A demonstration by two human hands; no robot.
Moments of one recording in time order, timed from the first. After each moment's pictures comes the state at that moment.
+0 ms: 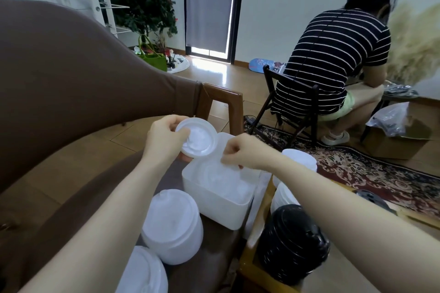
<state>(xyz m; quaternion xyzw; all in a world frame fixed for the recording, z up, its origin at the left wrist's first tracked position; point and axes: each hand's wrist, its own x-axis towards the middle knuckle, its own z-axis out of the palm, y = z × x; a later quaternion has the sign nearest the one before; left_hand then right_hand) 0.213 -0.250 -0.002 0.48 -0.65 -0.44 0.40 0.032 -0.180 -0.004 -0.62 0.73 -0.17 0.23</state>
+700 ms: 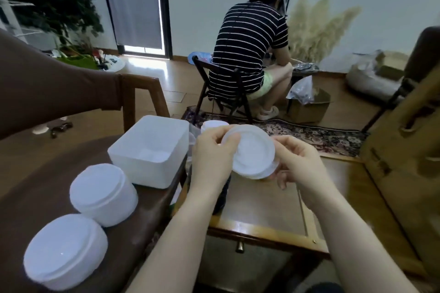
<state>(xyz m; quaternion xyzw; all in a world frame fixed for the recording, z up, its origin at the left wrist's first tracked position) 0.117 -0.019 0.008 0.26 -0.67 -0.57 0.39 0.018 0.100 0.017 -0.25 0.69 -0.64 0.21</state>
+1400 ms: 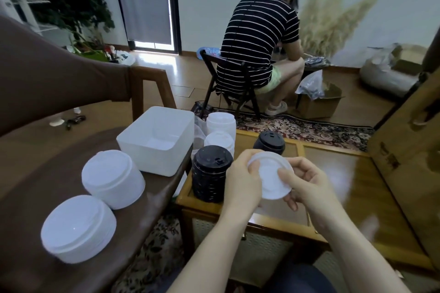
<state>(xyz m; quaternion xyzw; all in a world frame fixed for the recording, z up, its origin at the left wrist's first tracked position) 0.104 0.031 -0.043 0.28 -0.72 -0.56 0.30 0.018 0.137 -0.040 -0.26 0.65 -0.67 0.24</state>
